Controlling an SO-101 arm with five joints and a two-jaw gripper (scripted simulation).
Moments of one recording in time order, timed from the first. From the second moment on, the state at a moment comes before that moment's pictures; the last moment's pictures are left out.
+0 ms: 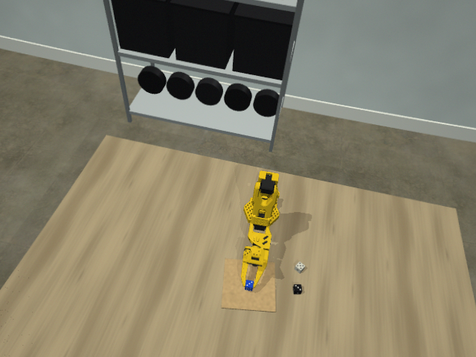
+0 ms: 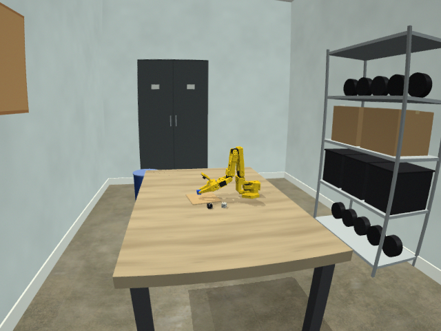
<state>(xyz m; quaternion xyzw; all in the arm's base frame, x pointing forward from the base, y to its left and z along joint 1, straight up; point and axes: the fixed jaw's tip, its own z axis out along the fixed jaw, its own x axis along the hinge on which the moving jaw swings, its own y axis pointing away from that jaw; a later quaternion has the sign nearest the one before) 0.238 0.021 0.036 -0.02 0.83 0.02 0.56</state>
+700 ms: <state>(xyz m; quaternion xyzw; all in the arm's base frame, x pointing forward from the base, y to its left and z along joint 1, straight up) 0.239 0.021 0.028 -0.02 0.83 0.02 0.56</state>
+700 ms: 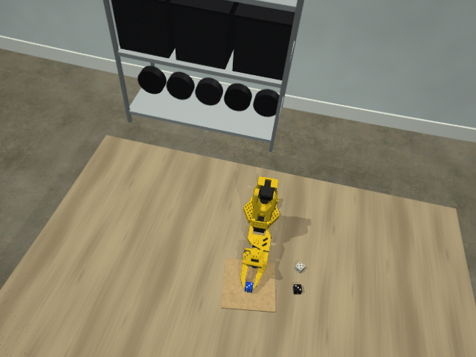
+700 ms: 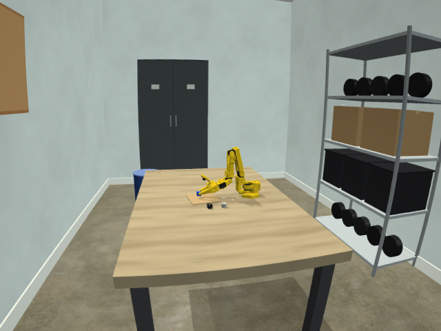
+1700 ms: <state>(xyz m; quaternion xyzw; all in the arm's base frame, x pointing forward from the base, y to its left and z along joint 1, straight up) 0.239 0.021 0.018 -0.02 0.83 0.02 0.56</state>
